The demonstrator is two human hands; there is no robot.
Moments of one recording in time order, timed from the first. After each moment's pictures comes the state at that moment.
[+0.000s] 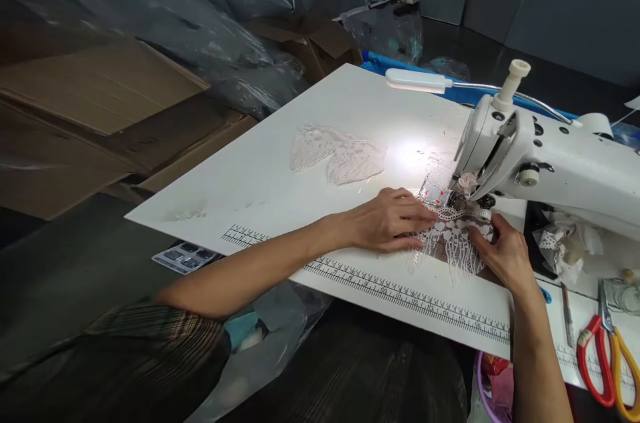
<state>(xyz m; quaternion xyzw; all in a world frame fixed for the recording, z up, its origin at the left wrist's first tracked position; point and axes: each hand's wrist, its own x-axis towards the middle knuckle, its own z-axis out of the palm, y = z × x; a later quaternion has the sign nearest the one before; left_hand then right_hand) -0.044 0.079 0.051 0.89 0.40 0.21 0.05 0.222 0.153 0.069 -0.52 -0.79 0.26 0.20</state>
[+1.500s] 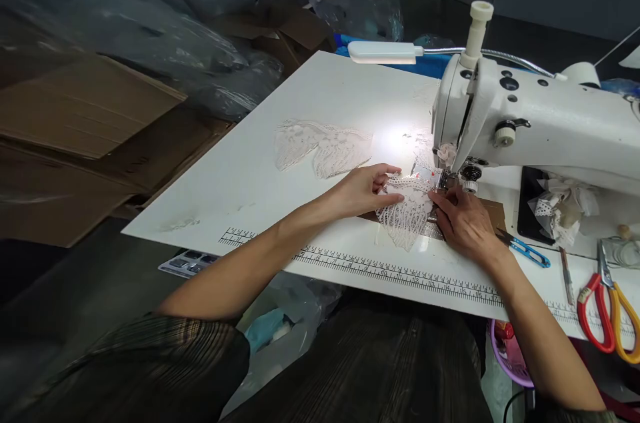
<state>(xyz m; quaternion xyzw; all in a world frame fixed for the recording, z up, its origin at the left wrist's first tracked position) -0.049 0.073 0.075 0.59 0.69 0.25 0.34 0.193 0.145 0.034 -0.25 -0.95 0.04 0.18</state>
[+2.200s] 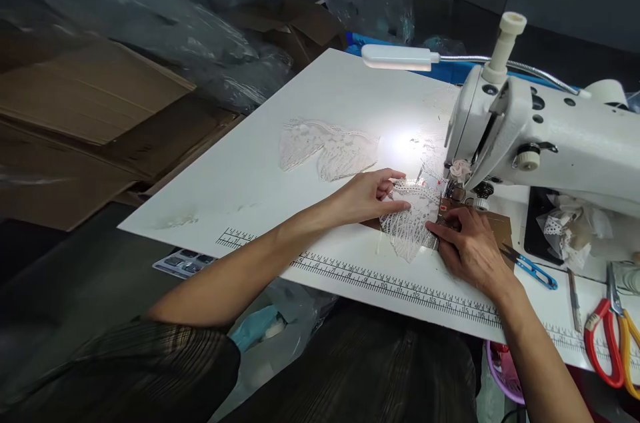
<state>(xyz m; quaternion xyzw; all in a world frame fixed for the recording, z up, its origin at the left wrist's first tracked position) -0.051 0.074 0.079 0.56 0.69 0.25 0.38 0.204 0.130 0.040 -0.21 -0.95 0.10 0.20</state>
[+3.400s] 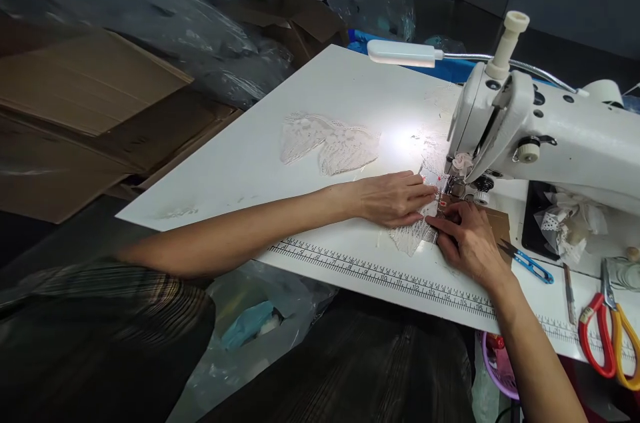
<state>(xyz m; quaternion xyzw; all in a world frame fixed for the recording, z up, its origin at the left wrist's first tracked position) -0.038 0.103 0.066 0.92 0.38 0.05 0.02 0.200 0.131 0.038 -0.21 -0.95 0.09 0.21</state>
